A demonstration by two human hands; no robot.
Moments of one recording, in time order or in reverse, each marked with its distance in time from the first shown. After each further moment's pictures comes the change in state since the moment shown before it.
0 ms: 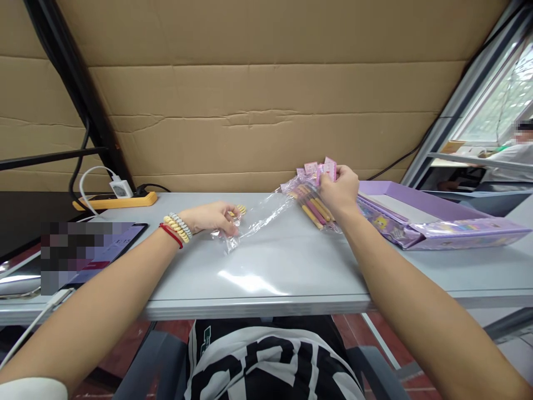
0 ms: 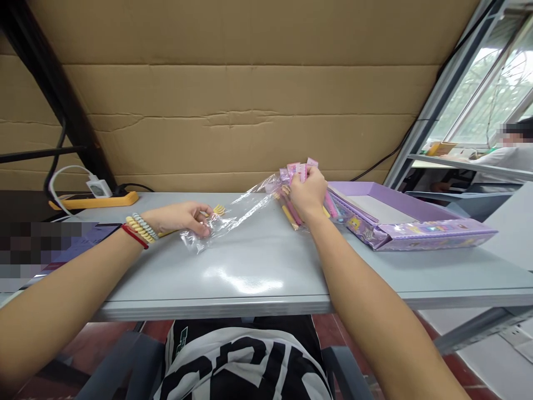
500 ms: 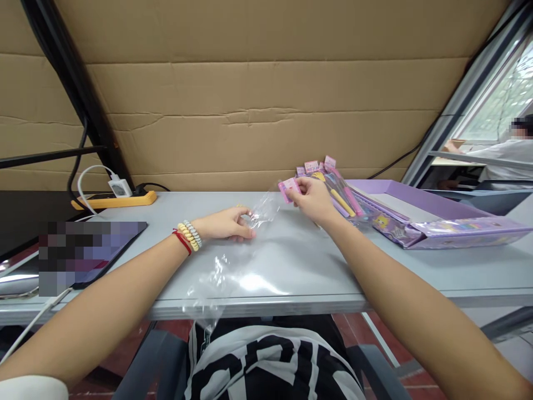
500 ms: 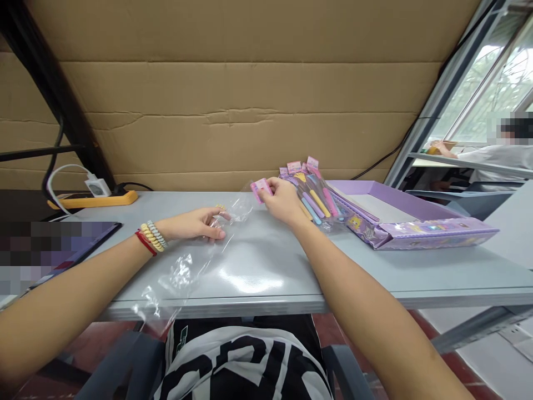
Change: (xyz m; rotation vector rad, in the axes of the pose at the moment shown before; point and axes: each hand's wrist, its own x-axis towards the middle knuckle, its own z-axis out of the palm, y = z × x) left_hand 0.008 0.000 0.025 0.024 -0.084 0.140; right_hand -0.034 -0.018 0.011 0.254 -0.561 -0.165
